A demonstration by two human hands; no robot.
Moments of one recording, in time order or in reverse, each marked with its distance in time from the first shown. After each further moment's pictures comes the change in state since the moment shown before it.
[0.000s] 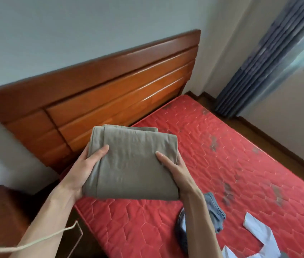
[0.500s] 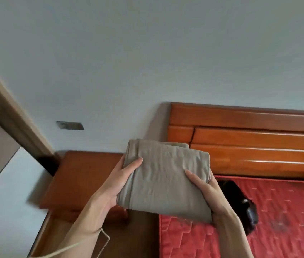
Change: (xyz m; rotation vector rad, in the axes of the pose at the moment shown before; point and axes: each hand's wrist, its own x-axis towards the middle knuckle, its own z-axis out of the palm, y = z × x) left_hand -0.214 0.019 -0.208 -0.298 0.609 0.150; right_hand -0.038 0.022 0.272 -0.227 -0.684 0.076
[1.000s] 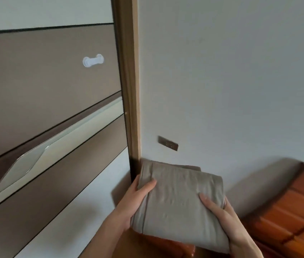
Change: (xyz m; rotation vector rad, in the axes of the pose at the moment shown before) left_hand -0.094 0.036 -0.265 -0.172 0.410 0.149; right_hand 0.061 0.048 0.285 -0.130 -0.406 0.178
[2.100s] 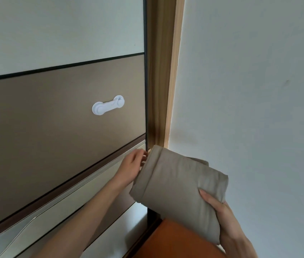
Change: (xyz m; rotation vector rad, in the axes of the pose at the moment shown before) left_hand 0.288 0.220 -0.116 0.405 0.349 0.421; right_hand 0.301 -0.124 0.139 0.098 -0.205 0.036
